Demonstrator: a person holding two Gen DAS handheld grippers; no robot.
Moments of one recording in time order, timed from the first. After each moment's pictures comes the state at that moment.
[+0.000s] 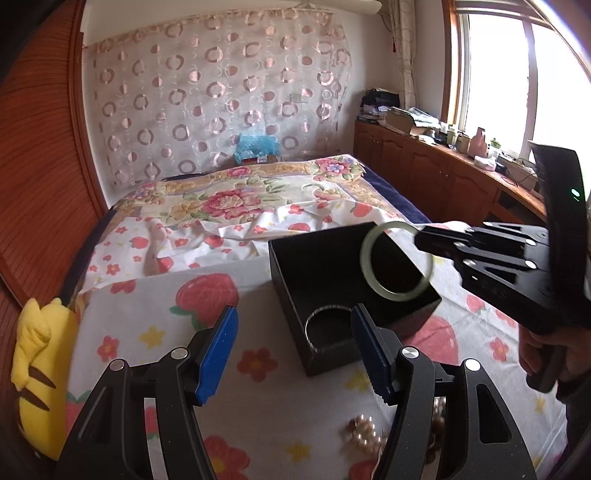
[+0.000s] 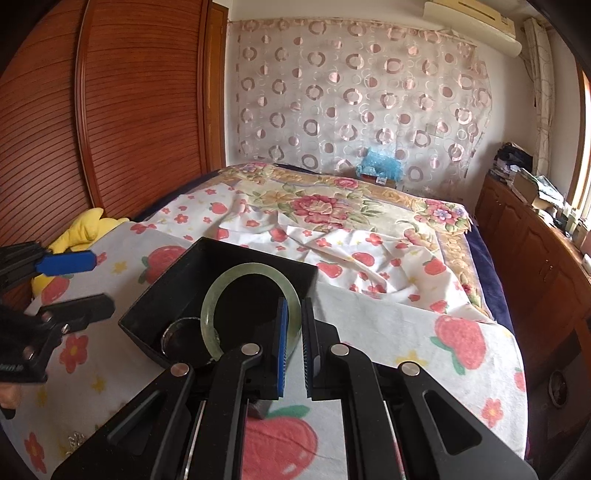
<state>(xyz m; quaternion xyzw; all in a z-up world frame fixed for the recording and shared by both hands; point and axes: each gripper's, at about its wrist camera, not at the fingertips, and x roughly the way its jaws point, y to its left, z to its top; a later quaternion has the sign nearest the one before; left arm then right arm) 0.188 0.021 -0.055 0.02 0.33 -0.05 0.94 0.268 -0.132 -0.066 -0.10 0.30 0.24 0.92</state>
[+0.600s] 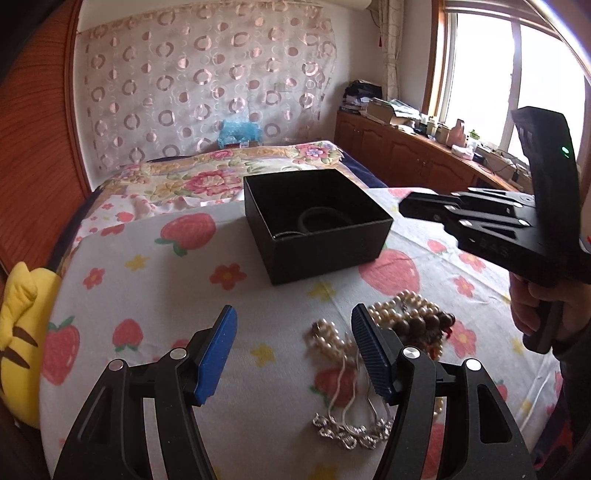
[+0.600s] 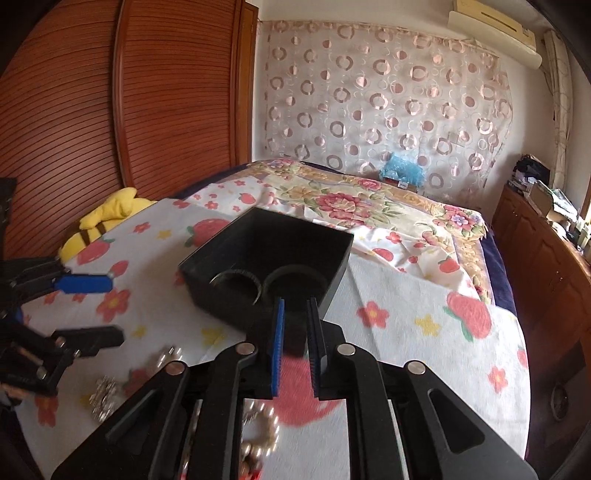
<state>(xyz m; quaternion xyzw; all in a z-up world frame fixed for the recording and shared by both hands) 0.115 0.015 -0.083 0.00 0.35 -0.09 0.93 0.197 -0.149 -0.067 -0.12 0.29 0.29 0.90</state>
